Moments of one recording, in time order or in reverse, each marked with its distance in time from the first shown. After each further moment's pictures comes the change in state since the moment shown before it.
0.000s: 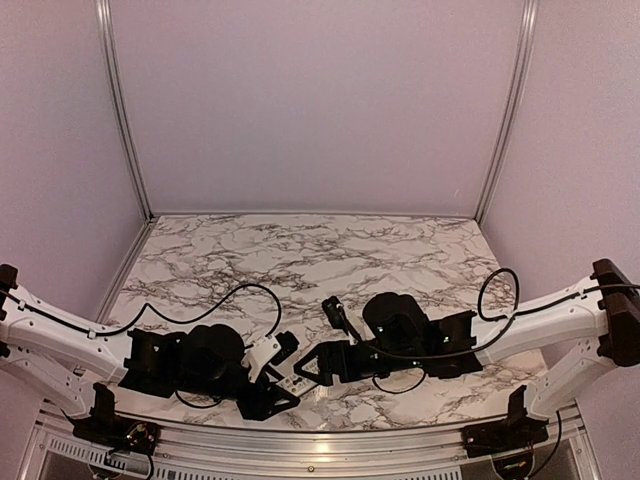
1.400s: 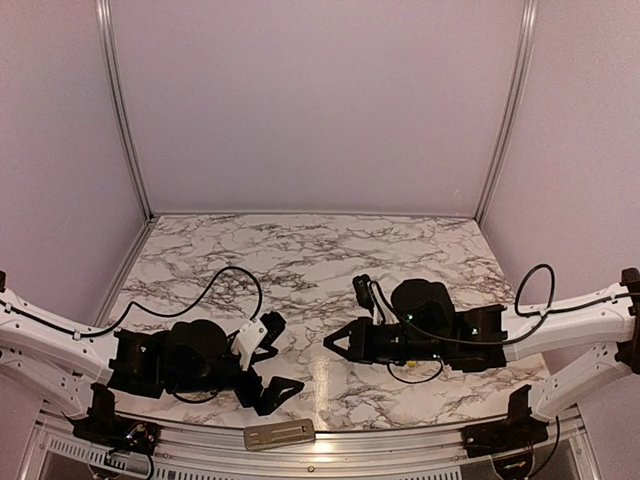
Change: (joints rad) left arm -0.020 -0.089 -0.031 0.080 -0.190 0.041; right arm -0.016 -0.148 -0.035 -0.019 0.128 0.142
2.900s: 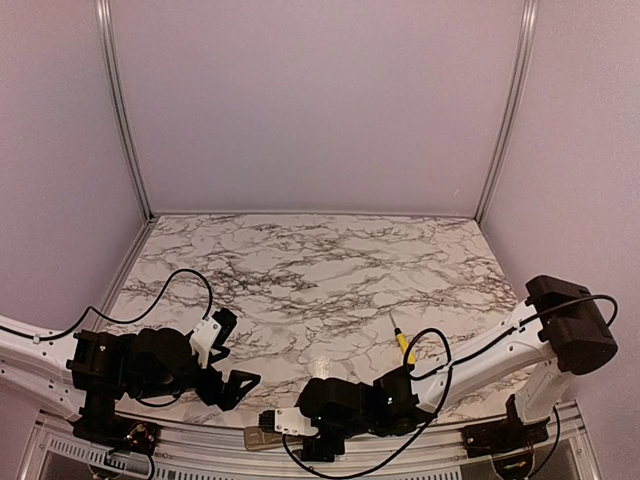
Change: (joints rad) left arm -0.024 -0.294 -0.095 -0.334 -0.207 -0.175; right arm 0.316 0.486 0.191 -0.125 0.080 -1.166
